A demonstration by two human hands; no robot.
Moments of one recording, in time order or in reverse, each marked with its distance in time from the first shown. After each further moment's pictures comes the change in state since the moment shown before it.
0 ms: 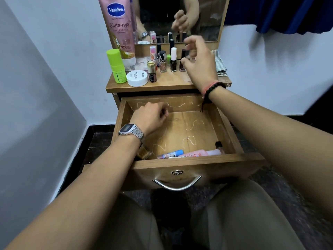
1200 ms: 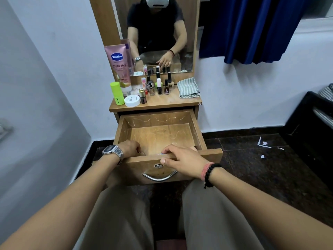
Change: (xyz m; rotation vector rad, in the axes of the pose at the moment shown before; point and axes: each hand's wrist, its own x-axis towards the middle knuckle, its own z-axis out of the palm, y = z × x) left_hand -0.079 0.018 -0.032 0.179 -0.529 -0.237; right_hand -0.200 -0.049 -0.100 -0.258 -0.868 0.093
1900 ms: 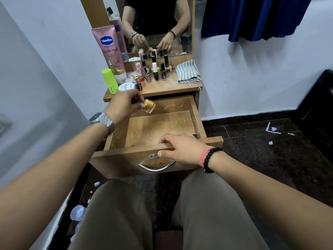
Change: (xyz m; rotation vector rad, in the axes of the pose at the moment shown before) left_hand 0.004 0.018 -0.074 -0.271 0.676 0.254; right_hand 0.005 0.006 -0.012 -0.019 -0.102 -0.047
